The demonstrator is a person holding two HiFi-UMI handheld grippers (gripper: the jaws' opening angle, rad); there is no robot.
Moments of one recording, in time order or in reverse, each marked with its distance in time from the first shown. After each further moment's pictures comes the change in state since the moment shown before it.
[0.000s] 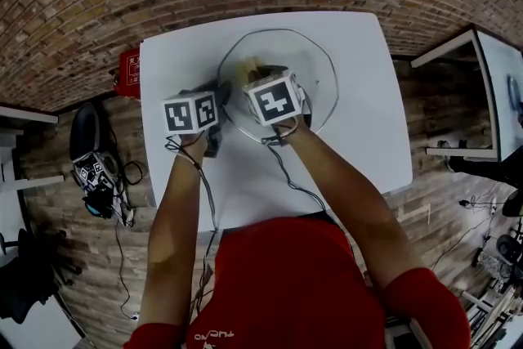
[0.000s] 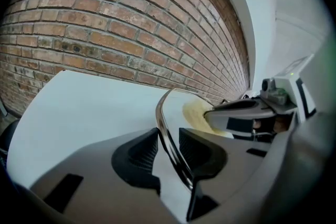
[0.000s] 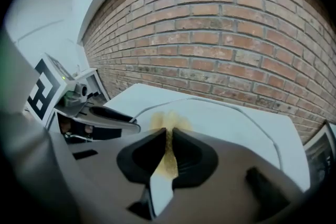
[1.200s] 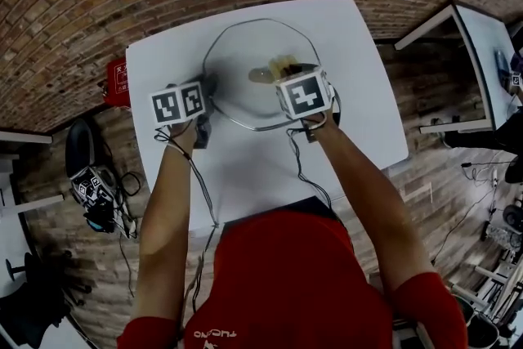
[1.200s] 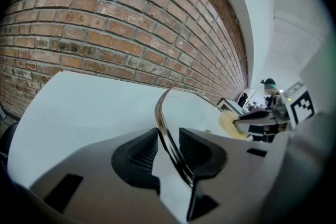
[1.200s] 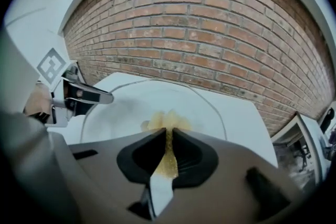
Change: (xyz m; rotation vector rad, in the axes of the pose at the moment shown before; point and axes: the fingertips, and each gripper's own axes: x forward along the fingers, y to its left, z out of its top) left arm -0.002 0.002 -0.002 0.023 0.014 -0.019; right arm -0.064 -0.066 -0.070 0.084 0.101 -0.188
